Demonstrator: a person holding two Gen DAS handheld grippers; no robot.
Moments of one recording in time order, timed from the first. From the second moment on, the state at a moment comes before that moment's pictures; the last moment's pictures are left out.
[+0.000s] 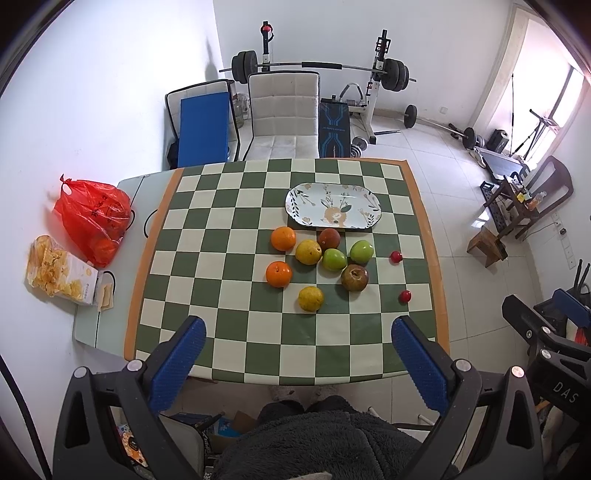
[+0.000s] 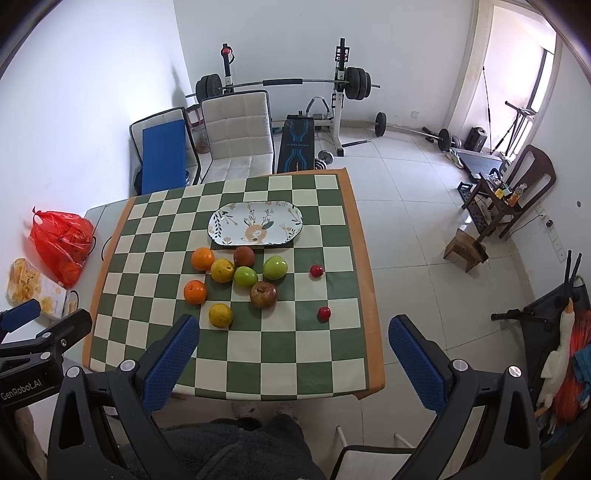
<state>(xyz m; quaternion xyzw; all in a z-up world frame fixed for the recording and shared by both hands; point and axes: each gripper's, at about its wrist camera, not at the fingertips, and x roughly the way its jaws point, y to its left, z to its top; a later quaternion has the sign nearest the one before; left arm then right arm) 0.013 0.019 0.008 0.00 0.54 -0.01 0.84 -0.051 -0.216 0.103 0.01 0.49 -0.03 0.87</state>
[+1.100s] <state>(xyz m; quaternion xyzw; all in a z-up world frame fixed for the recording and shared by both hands) 0.010 0.018 0.007 0.00 0.53 -0.01 0.85 -0.049 -0.216 0.109 0.02 0.49 -0.03 0.87</state>
